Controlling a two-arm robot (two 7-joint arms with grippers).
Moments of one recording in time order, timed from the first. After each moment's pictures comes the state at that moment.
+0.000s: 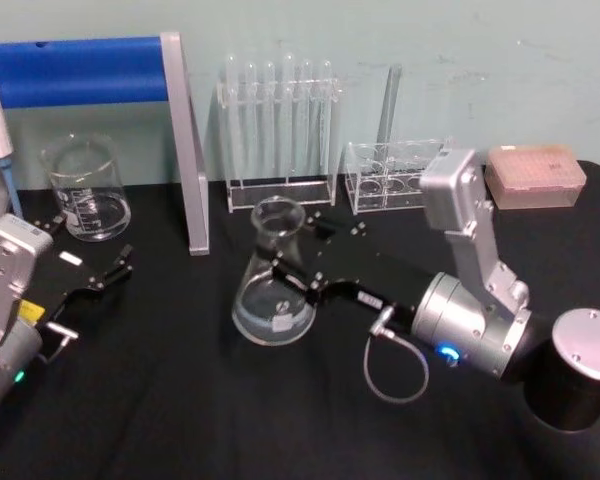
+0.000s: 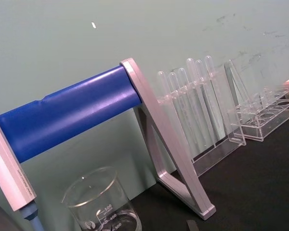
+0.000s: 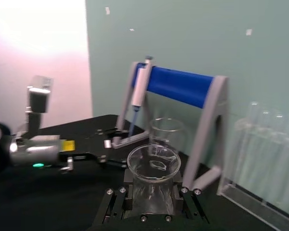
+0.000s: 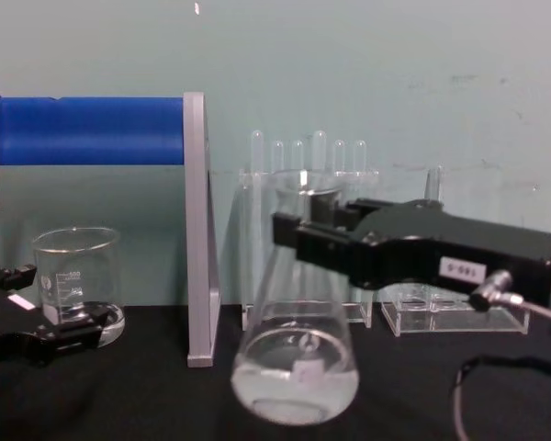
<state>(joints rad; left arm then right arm) -0.20 0.60 0.45 -1.41 -0.25 -0.12 0.03 0.20 0.42 -0.48 -1.71 0.41 0.08 0.44</state>
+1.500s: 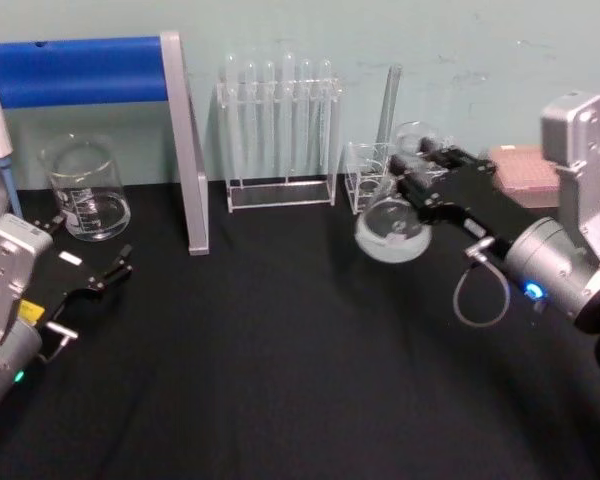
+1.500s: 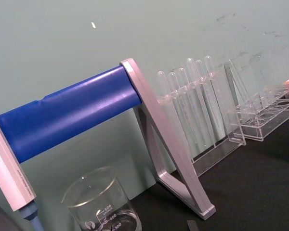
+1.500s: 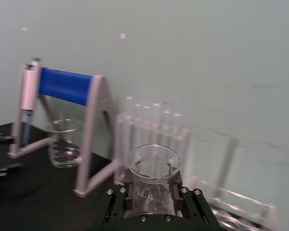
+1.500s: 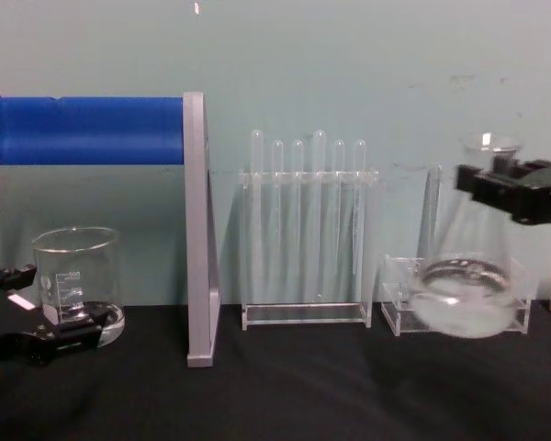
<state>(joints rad) -0.20 0.60 0.45 -1.41 -0.25 -0.12 0.03 0.21 0.40 -0.25 -1.61 0.36 0.07 0.33</state>
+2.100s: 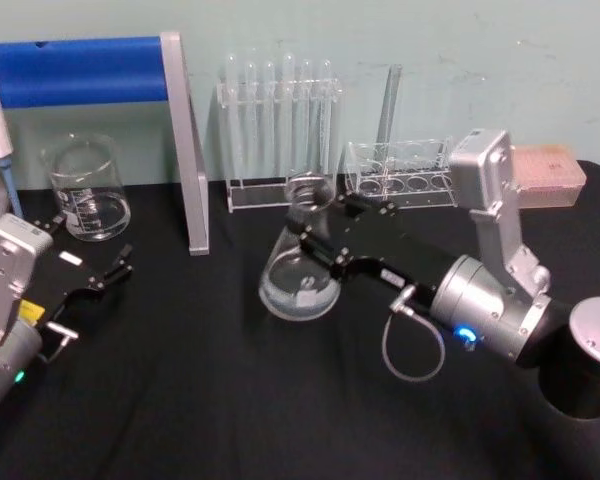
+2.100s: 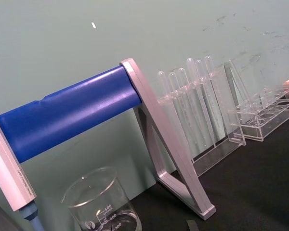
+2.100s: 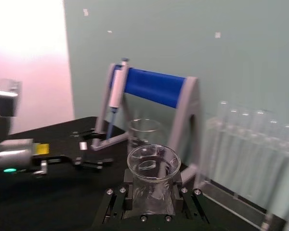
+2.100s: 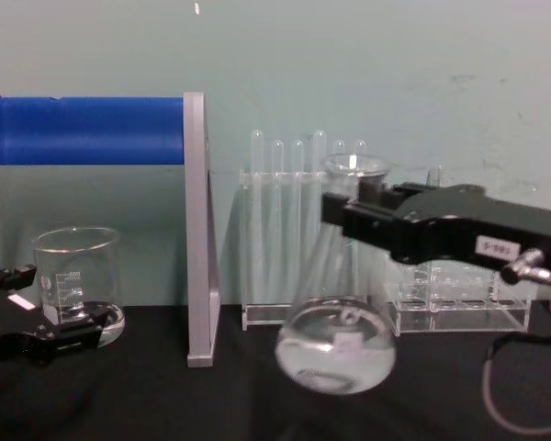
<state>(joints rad) -0.20 0.60 0.45 -1.41 -0.25 -0.12 0.03 0.20 0.39 -0.40 -1.68 0.38 0.08 0.43</state>
